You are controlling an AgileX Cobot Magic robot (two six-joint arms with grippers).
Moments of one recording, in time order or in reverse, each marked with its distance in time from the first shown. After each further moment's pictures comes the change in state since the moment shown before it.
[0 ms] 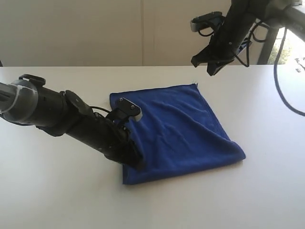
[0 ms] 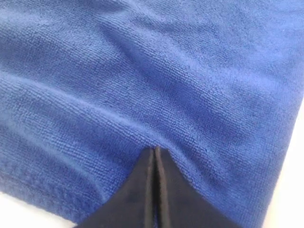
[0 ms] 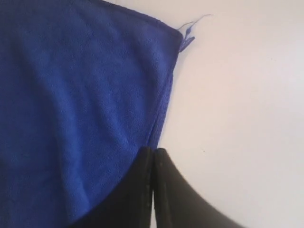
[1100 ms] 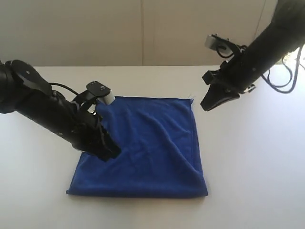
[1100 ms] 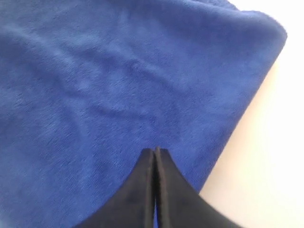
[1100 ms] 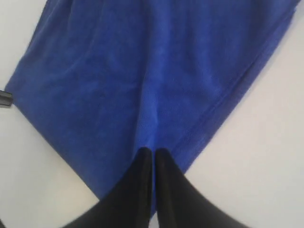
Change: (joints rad) left arm 0.146 -0.229 0.074 0.117 0.286 -0.052; right arm -0.117 -0.311 0.681 0.584 0.002 -0.323
